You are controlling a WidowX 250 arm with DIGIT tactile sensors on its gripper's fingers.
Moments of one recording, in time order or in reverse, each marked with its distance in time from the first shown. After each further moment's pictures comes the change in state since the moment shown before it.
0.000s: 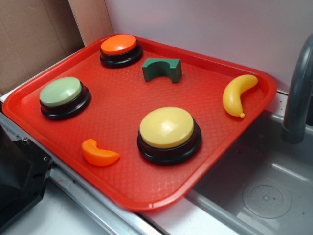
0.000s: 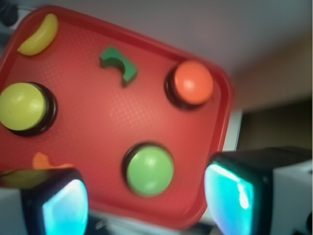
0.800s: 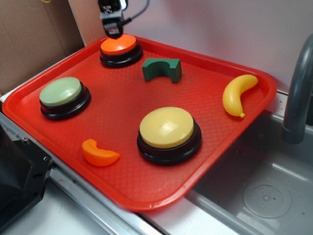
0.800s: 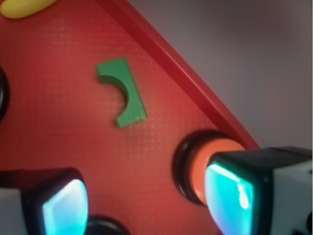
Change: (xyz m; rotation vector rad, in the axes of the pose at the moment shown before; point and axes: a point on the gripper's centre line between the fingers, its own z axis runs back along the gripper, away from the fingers) arm 0.067 -0.007 -0.116 -0.097 0.061 -0.370
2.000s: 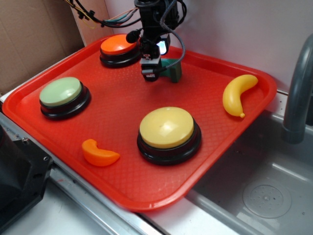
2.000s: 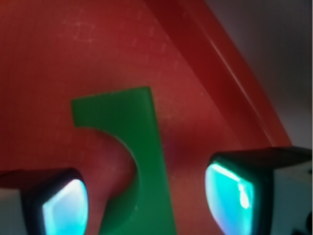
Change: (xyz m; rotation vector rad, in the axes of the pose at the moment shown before) arm 0.044 -0.008 -0.079 -0.081 -0.040 -0.155
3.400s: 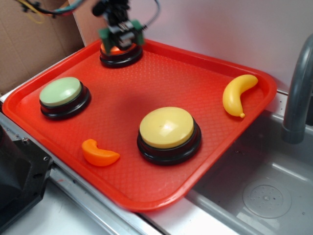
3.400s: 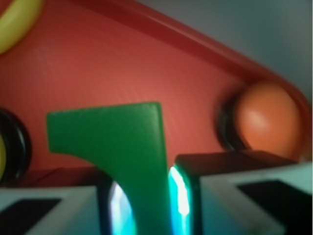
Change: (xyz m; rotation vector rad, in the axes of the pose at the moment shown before) arm -0.044 -0.054 0.109 0.123 0.068 0.670
